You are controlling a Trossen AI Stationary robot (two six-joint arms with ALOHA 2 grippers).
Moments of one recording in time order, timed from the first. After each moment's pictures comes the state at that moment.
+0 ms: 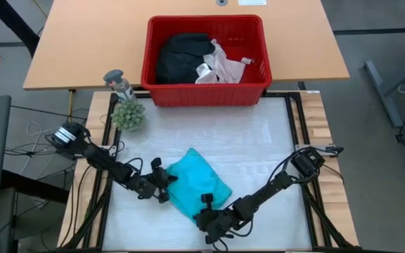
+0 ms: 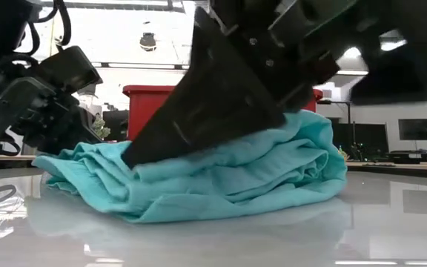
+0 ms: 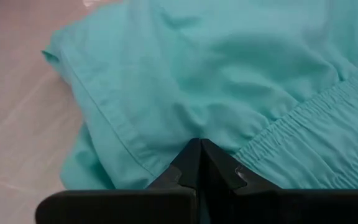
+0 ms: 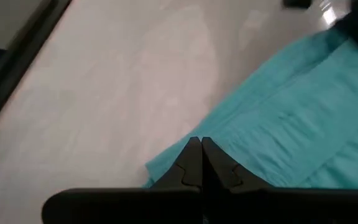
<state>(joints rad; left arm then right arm) -0.52 1.62 0.37 0.50 -0.65 -0.53 0.58 2.20 1.45 -0.01 0.44 0.23</state>
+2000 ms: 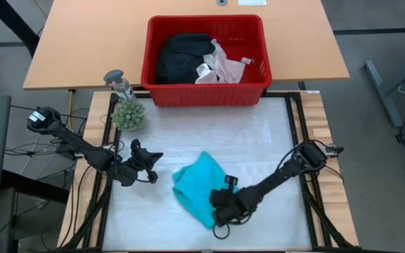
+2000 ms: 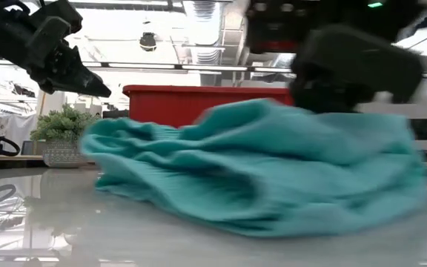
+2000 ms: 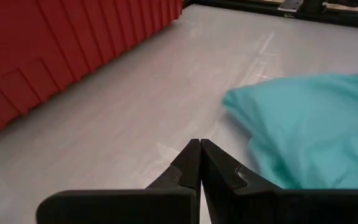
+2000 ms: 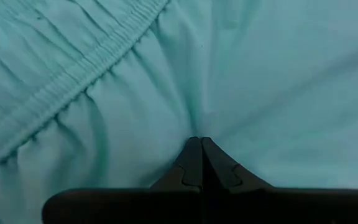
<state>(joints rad) -0.53 0.99 0.38 -0.05 -0.97 -0.59 0.54 2.05 1.43 -0.71 0.48 0.74</state>
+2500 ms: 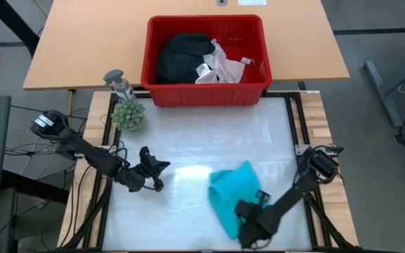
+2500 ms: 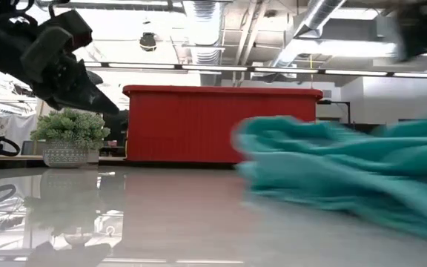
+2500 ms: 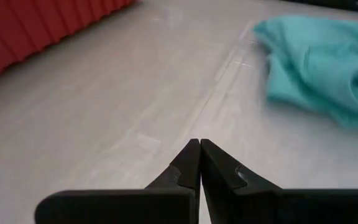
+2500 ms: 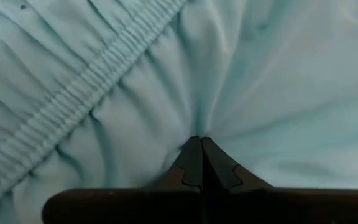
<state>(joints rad) -0.53 1.24 0.38 0.20 -0.87 -0.58 0.79 2.05 1.43 -1.08 0.20 1.34</state>
